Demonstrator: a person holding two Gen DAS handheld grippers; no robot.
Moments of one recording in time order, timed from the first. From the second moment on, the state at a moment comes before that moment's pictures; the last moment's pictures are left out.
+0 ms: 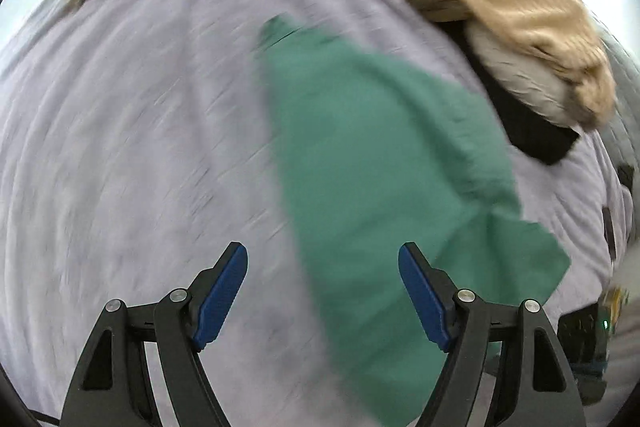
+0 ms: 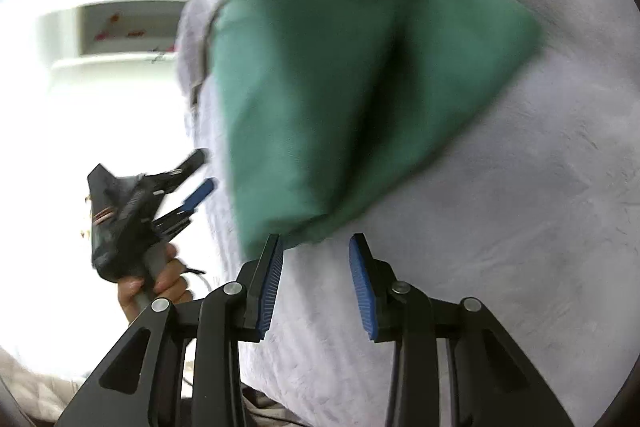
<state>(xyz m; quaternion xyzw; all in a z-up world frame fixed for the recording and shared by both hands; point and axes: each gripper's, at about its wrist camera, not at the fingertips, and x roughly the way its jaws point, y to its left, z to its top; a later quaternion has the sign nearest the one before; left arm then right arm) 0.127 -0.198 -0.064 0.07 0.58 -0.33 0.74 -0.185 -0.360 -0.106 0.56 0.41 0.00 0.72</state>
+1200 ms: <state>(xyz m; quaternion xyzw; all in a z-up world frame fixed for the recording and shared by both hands) 0.132 -0.185 -0.071 0.09 0.55 -0.31 0.77 -0.112 -0.479 -0.039 0.33 0.46 -0.18 0.80</state>
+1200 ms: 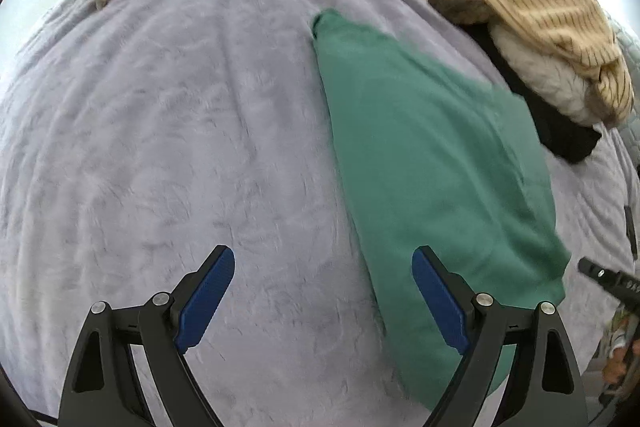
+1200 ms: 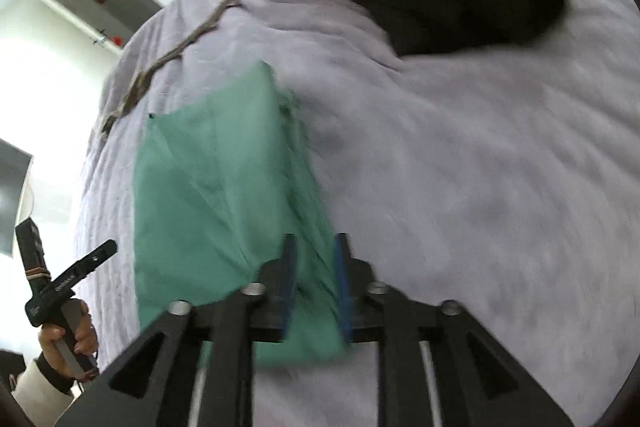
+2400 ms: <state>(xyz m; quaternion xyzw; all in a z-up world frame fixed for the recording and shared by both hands) 0.159 -0.210 -0.104 -0.05 0.63 -0.36 0.69 -0.050 -0.535 -0.112 0.48 0.46 -0.02 0.75</state>
